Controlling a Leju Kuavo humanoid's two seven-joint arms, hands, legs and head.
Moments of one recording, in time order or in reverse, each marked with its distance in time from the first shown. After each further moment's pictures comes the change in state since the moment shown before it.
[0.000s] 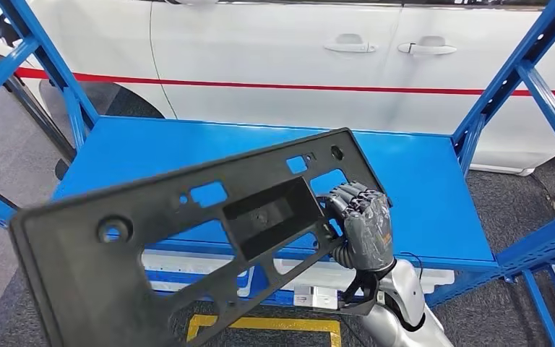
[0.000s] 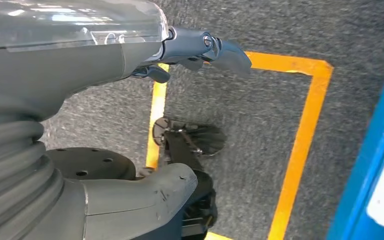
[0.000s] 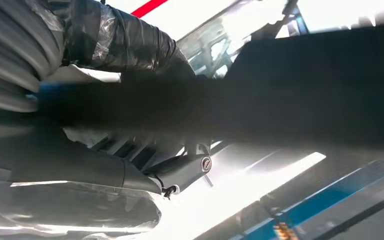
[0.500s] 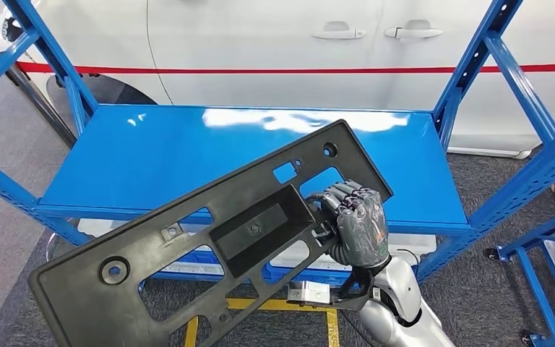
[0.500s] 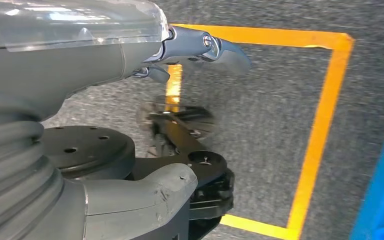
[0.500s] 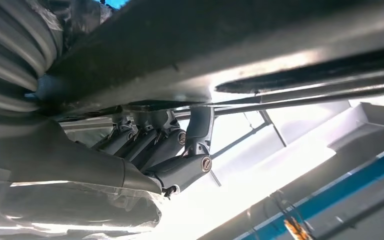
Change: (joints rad) left arm -0.016 0.002 0.000 0.000 -0.005 -0.020 -0.003; right arm -0.025 0.012 0.015 0.040 -0.009 0.002 0.027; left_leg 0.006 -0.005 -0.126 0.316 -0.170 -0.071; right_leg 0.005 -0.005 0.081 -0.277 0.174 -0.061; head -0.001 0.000
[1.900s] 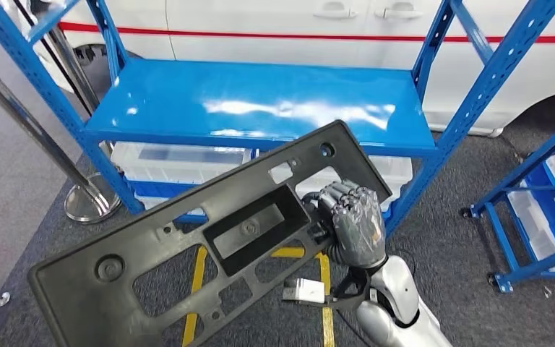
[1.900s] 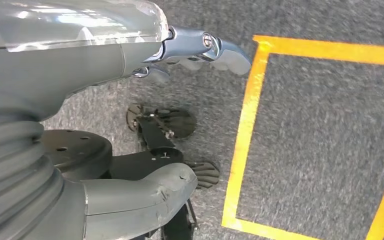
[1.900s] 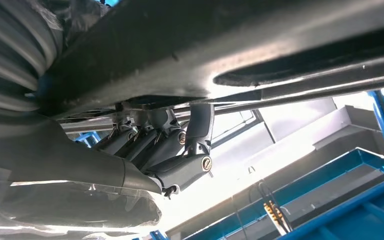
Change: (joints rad) left arm -0.012 -0.006 0.000 0.001 0.005 -0.027 0.006; right arm -0.003 0.003 0.006 -0.013 0.034 0.018 0.048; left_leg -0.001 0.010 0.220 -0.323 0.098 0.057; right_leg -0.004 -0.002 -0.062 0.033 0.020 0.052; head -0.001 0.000
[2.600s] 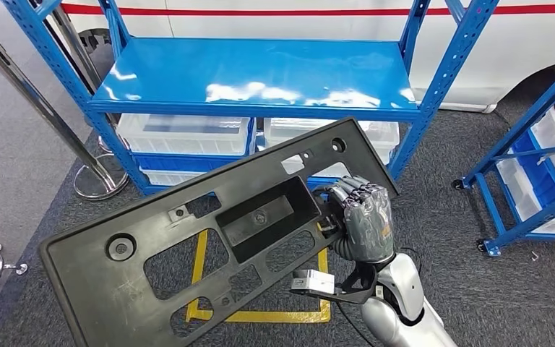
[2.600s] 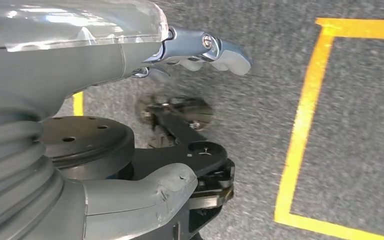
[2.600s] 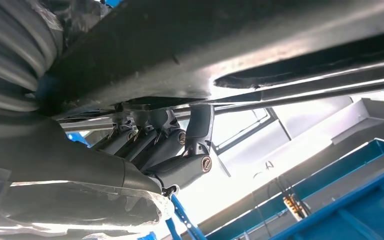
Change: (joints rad) left arm 0.010 -0.006 0.003 0.000 0.006 0.007 0.001; right arm 0.000 -0.002 -0.026 -0.008 -0.039 -0.007 -0.004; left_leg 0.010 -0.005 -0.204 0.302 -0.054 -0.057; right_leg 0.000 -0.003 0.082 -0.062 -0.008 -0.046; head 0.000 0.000
